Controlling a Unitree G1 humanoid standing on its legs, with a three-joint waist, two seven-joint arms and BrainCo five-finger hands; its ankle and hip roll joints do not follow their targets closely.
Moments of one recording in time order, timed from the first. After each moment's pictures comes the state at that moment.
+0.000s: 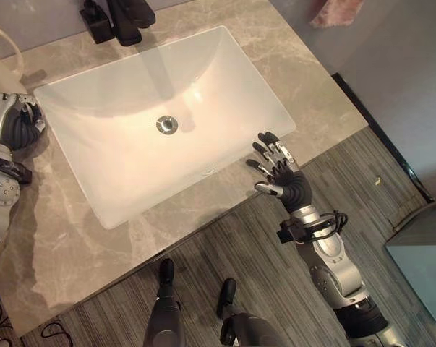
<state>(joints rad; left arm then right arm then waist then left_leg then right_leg) -0.43 1.17 -0.05 0.33 0.39 0.01 0.26 -0.17 -0.35 0.28 -0.19 0.50 -0.17 0.03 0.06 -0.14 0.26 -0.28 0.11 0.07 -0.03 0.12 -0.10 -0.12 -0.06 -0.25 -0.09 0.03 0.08</state>
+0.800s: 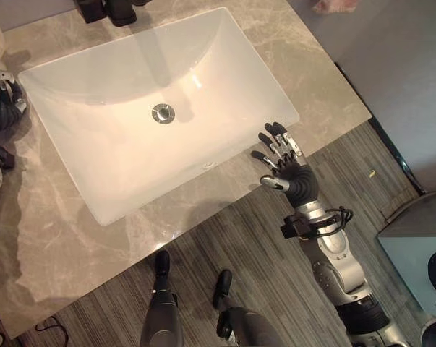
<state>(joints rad) -0.49 1.23 -0.05 0.33 0.35 0.02 0.27 -0.19 -0.35 0.26 -0.20 0.50 -0.18 0.03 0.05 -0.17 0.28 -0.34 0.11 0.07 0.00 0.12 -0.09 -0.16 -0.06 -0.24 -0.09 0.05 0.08</state>
